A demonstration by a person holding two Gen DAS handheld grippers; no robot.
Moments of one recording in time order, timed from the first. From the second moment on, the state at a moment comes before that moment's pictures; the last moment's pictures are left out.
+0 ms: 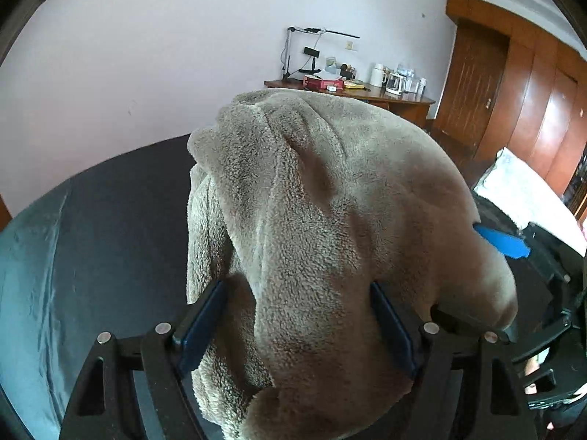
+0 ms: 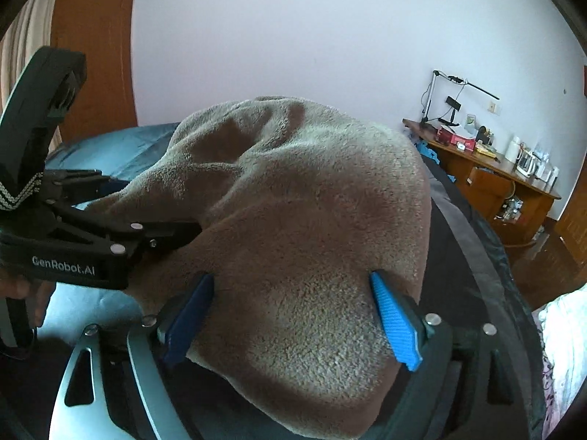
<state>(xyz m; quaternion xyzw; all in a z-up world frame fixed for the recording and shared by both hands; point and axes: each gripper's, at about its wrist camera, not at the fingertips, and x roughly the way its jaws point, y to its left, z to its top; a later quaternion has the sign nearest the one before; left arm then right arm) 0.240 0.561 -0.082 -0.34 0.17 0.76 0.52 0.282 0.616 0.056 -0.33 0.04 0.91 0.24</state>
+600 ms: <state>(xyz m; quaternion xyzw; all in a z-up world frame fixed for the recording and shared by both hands) 0.236 0.537 -0.067 -0.30 0.15 0.81 0.49 0.306 0.629 0.066 -0.31 0.08 0.91 0.25</state>
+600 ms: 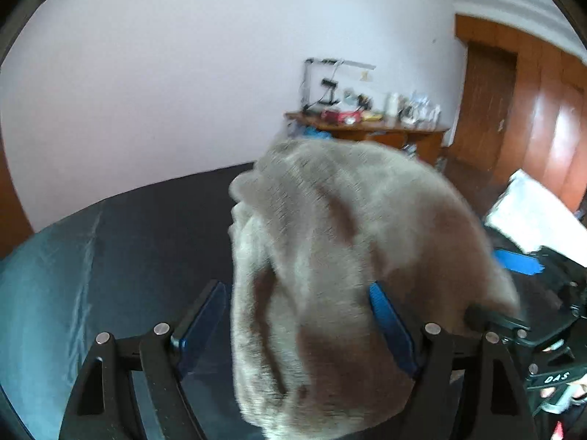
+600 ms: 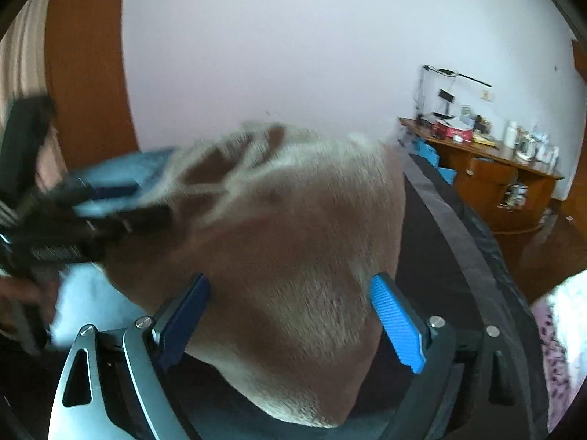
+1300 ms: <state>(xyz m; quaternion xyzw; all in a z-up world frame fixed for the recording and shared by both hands) 0.232 0.527 -0.091 -0.34 0.15 0.80 0.47 0.307 0.630 0.050 -0.37 0.10 0.88 0.28</state>
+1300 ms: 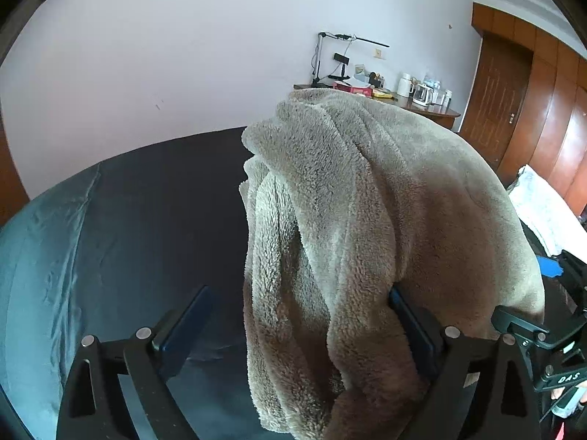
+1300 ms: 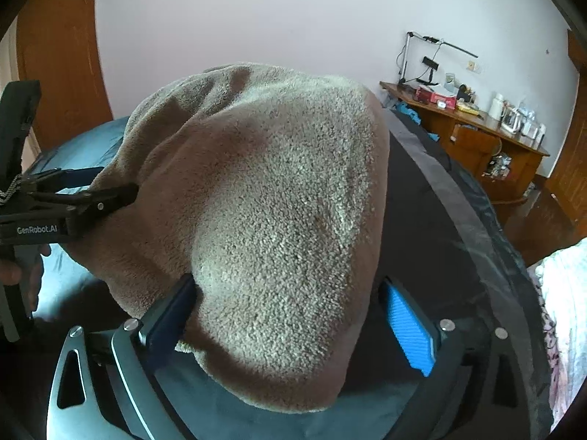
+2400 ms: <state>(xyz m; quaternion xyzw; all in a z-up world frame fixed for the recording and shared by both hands) 0.231 0.521 -0.084 -0.35 0.14 0.81 0.46 0.333 0.587 0.074 -0.34 0.06 0.88 0.31</state>
